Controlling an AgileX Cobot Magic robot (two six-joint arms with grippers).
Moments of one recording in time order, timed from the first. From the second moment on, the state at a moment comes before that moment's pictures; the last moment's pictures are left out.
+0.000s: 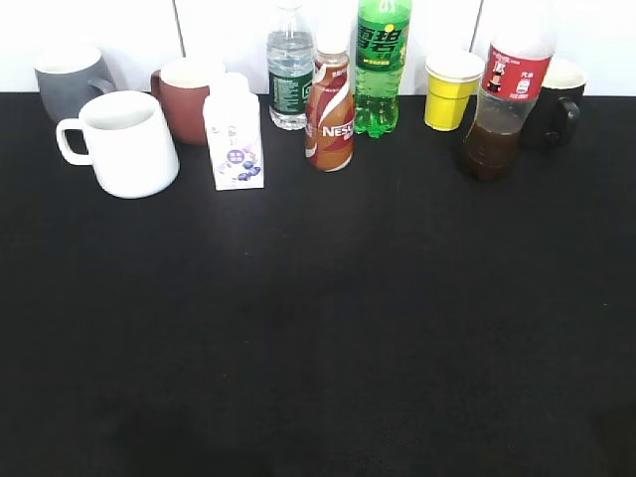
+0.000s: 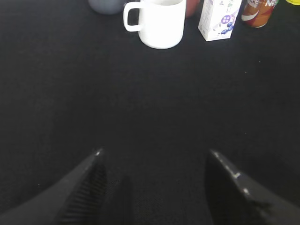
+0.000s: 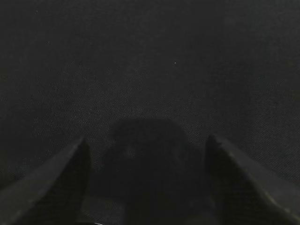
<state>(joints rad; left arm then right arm) -0.21 0.04 -0.52 0.01 1.07 -0.10 0.29 0.19 -0.51 0.00 1.04 0.02</state>
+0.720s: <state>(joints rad) -0.04 -0.01 -0.52 0.01 1.06 -0.10 -0.01 -0.01 -0.51 0.00 1.04 0.02</state>
